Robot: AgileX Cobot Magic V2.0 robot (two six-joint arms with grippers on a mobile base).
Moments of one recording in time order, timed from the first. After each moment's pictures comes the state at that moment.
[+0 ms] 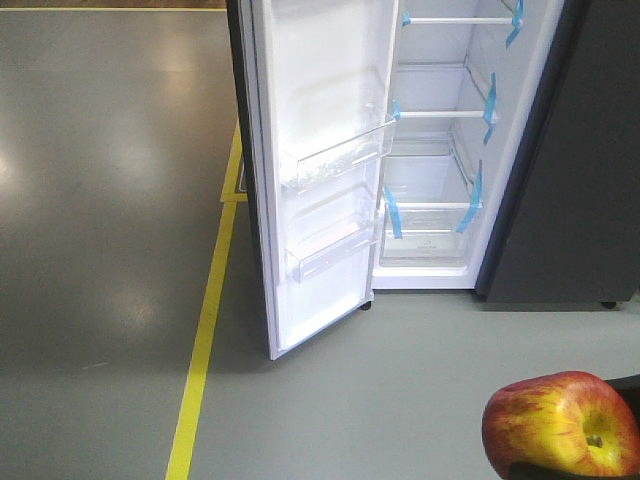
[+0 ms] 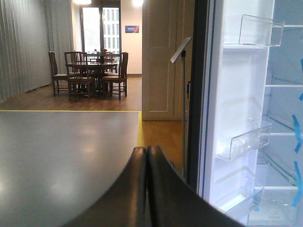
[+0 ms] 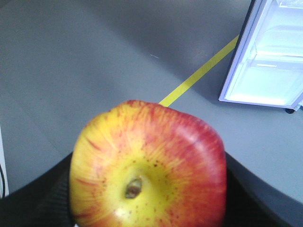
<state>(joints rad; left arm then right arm) 0.01 -0.01 0.02 0.03 -0.03 -0.11 0.68 0.61 -0.77 0.13 0.91 -0.07</state>
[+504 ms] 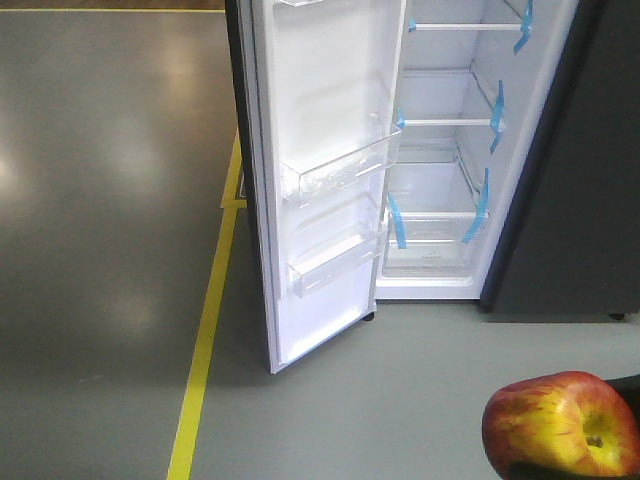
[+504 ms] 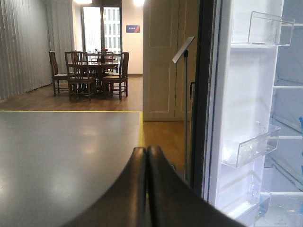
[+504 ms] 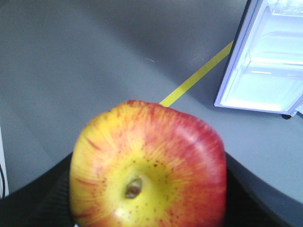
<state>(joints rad) 0.01 -0.01 0.02 0.03 -0.03 -0.11 0.68 0.61 -0.77 0.13 0.91 -0.07</state>
